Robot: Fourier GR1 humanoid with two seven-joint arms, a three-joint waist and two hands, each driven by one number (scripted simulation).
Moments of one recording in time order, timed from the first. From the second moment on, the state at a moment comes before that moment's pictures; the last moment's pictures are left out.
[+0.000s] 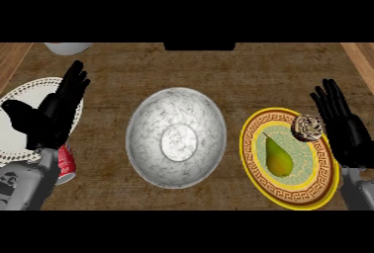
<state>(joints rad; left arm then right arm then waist) -0.27 0.41 -0.14 -1.55 0.22 0.23 0.18 -0.15 -0.47 0.12 -1.44 -0.43 -0.14 -0.18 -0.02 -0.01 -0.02</state>
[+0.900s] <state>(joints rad) -0.22 0.44 0.07 -1.49 0.28 0.16 -0.04 -0.13 -0.48 0.31 -1.90 -0.25 -0.16 0.02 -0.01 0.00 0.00</state>
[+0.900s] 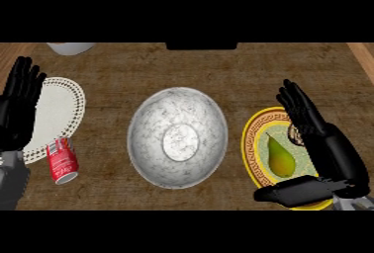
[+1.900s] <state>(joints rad) -0.24 0.42 0.09 -1.47 0.26 0.14 -0.06 -0.23 -1.11 0.08 -1.89 -0.48 0.53 0.43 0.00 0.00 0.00</state>
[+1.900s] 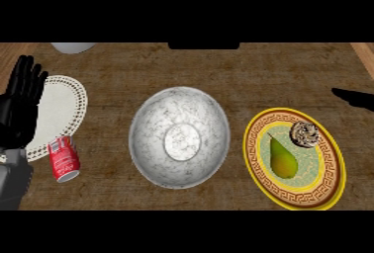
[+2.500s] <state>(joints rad) -0.26 0.41 0.13 -1.46 0.24 0.10 -0.04 -0.28 -0.93 0.12 -1.77 -0.29 0.71 0.45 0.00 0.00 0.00</state>
